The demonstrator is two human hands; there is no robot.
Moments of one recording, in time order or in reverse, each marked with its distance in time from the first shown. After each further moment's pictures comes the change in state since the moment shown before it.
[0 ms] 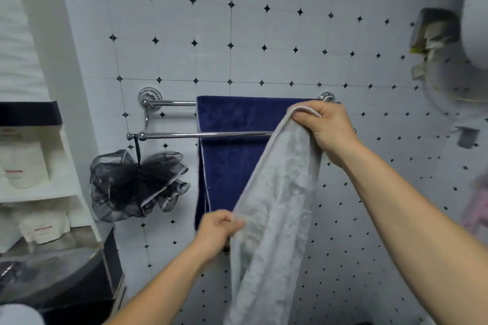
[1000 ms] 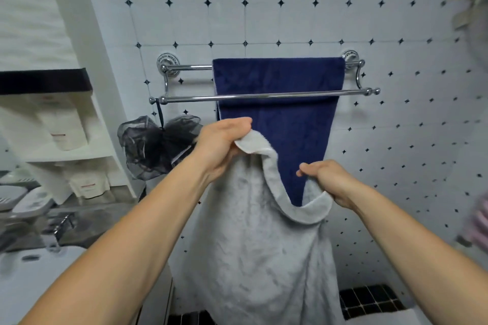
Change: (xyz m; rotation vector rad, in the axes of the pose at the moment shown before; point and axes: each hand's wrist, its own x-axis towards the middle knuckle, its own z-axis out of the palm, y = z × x) left_hand -0.027 0.111 -0.008 -0.376 0.072 0.117; right_hand -0.123 0.104 0.020 -0.133 -0.242 0.770
